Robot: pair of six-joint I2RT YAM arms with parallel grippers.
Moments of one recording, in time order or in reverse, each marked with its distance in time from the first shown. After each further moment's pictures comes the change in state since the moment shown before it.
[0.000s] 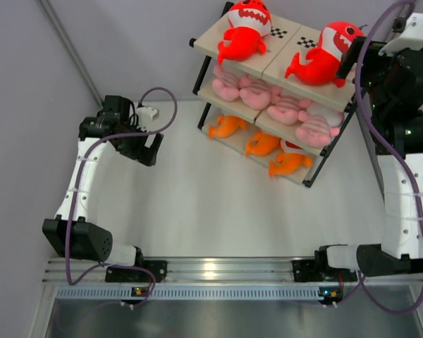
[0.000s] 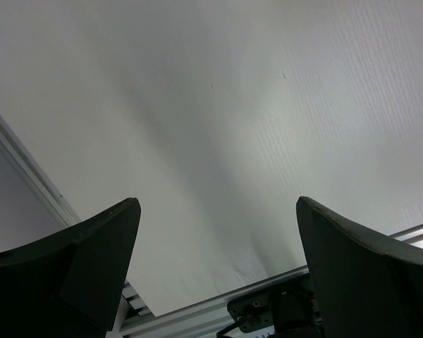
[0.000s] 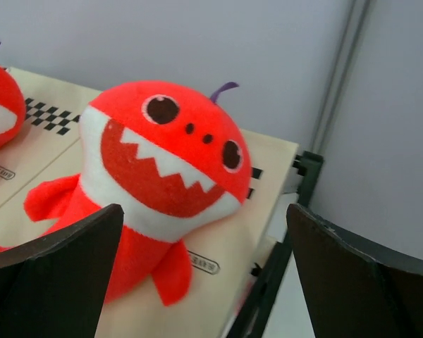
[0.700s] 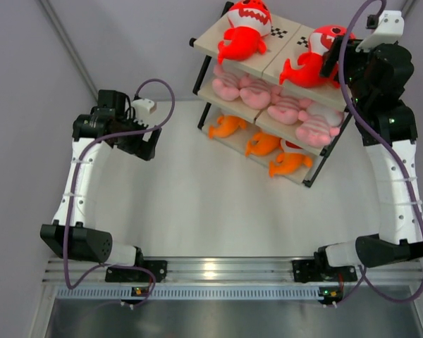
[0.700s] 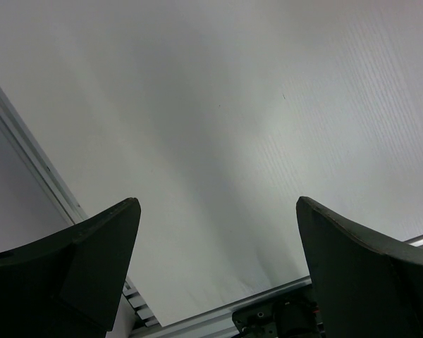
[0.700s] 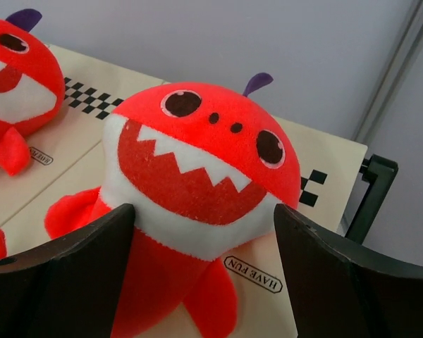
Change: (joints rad) left arm 0.000 -0.003 0.084 -0.011 0.008 0.000; right arm 0.118 0.029 0.000 0.005 0.062 -0.022
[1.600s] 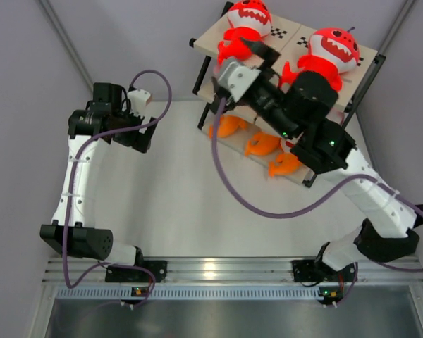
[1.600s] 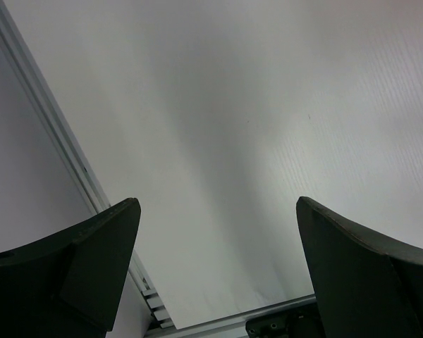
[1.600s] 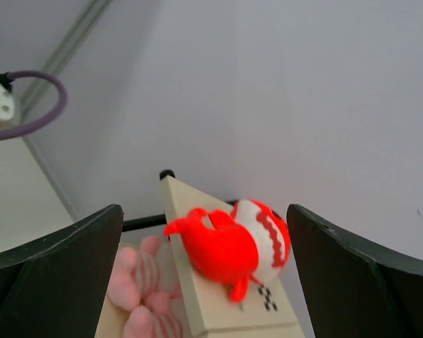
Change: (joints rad) left arm 0.001 0.024 0.102 0.003 -0.072 -0.004; right arm 0.770 0.168 0.138 0.231 -0.117 -1.004
